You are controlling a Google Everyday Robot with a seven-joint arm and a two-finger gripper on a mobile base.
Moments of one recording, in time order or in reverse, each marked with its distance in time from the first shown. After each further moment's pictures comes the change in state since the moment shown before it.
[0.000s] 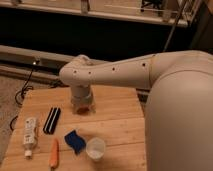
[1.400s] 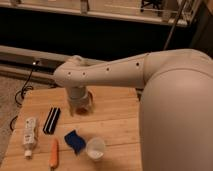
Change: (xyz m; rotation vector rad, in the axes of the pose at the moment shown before) arm 0.012 0.023 0.000 0.071 0.016 -0.158
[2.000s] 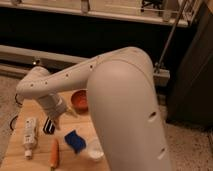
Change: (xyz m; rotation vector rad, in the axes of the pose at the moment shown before) arm 0.015 0.076 0.033 0.153 0.156 -0.401
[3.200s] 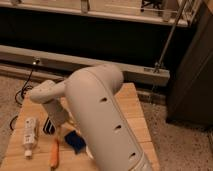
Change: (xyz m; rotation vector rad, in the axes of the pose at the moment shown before) arm -0.019 0.025 0.095 -0.120 0.305 0.002
